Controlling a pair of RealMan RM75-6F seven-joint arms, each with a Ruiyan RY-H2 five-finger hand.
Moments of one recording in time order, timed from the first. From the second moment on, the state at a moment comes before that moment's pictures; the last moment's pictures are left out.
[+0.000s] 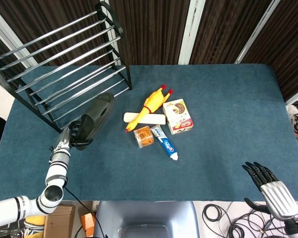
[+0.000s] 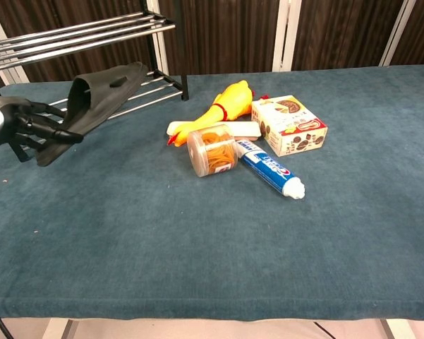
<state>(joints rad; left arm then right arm) -0.78 -1.43 -0.36 -1.61 0.24 1.05 0.09 0.04 -1.00 -0.14 -1.64 -1.79 1.49 0.10</state>
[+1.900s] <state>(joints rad) -1.02 -1.80 -0.71 -0.69 0.03 0.81 0.33 0.02 -0.95 -0.15 -1.58 -1.82 1.58 0.27</state>
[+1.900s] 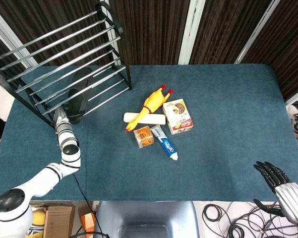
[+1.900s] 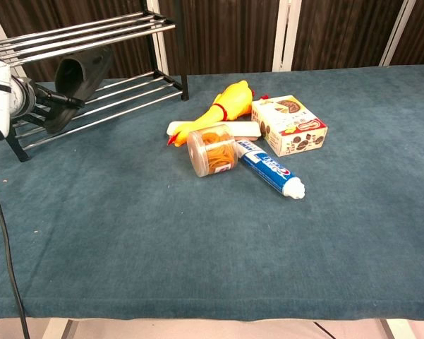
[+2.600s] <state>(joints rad) -1.01 -1.84 -0.67 -0.64 0.21 0.80 0.33 0.02 -0.94 -0.15 -1.58 -1.82 1.58 0.27</state>
